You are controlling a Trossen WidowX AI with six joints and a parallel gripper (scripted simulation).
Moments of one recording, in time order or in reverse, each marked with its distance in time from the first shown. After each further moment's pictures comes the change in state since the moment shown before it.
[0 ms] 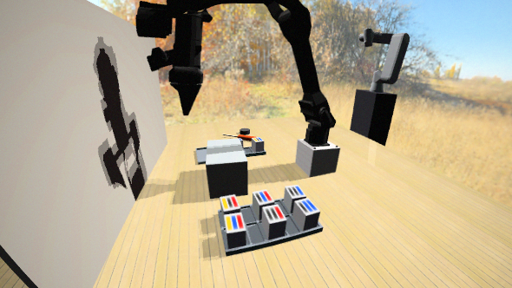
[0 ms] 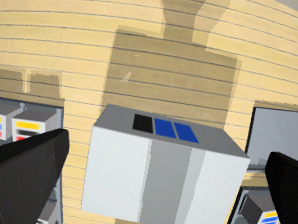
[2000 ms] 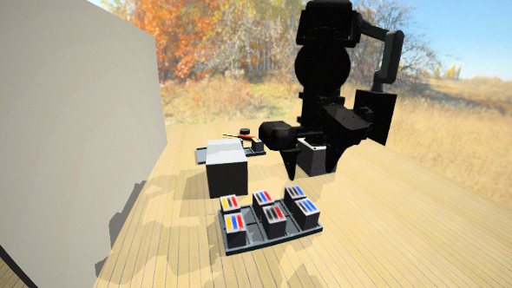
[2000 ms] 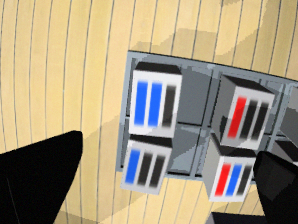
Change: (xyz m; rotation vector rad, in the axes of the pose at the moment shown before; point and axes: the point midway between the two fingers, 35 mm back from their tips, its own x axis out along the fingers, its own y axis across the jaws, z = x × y) arm 0.058 0.220 -0.212 -1.553 0.041 0.139
